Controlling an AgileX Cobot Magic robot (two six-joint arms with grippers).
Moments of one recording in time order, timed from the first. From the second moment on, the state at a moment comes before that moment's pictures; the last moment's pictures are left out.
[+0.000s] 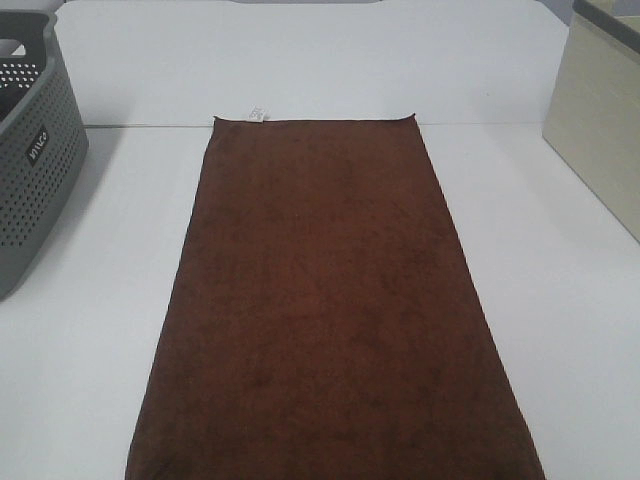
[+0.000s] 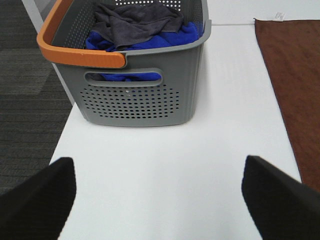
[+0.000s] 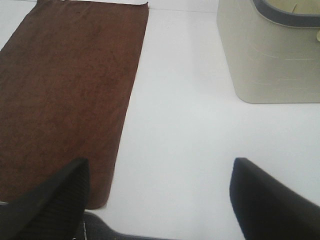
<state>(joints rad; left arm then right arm) -0.07 0.03 -0.64 0.20 1.16 -0.13 0.07 0.11 -0.71 0.09 1.20 -0.04</state>
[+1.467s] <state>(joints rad) 0.08 0.00 -0.50 -0.03 1.05 0.00 -0.02 0.00 -0.50 0.09 1.07 -0.07</state>
